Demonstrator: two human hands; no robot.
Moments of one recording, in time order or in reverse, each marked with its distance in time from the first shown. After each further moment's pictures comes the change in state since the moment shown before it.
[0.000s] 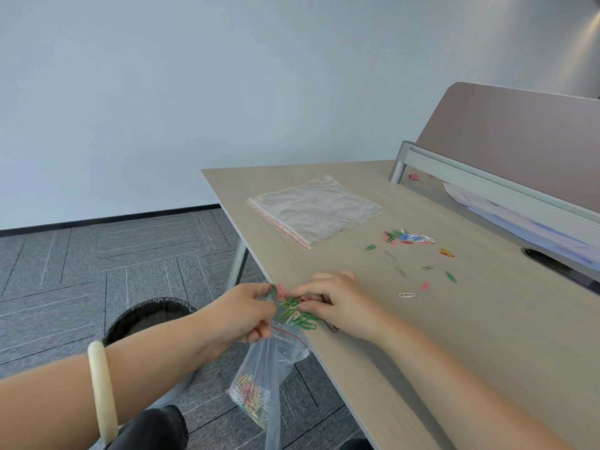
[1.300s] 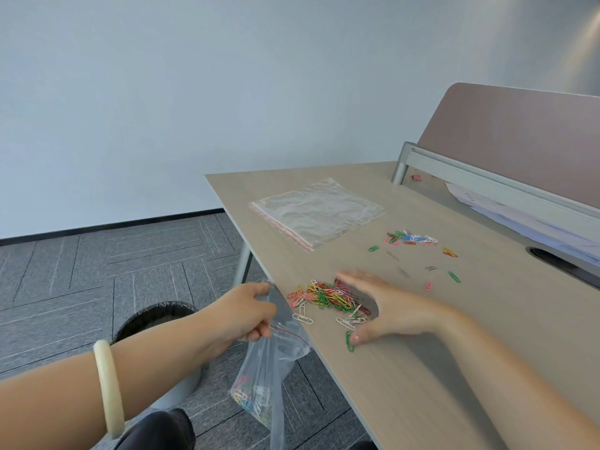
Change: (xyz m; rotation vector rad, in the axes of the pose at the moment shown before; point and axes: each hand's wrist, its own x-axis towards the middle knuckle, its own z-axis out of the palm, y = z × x) left_hand -0.006 0.005 -0.006 0.100 0.047 -0.037; right_hand -0.034 0.036 -0.044 0.000 -0.352 0.241
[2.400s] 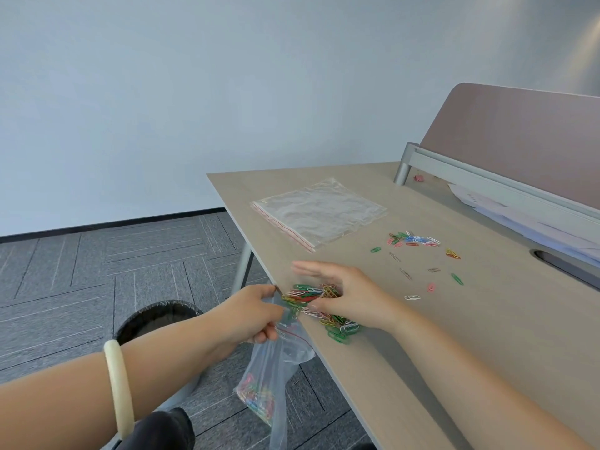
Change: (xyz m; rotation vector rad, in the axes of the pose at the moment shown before) left_hand 0.000 0.004 0.008 -0.037 -0.022 0.025; right_hand 0.029 -0.048 0.015 0.384 0.206 -0.172
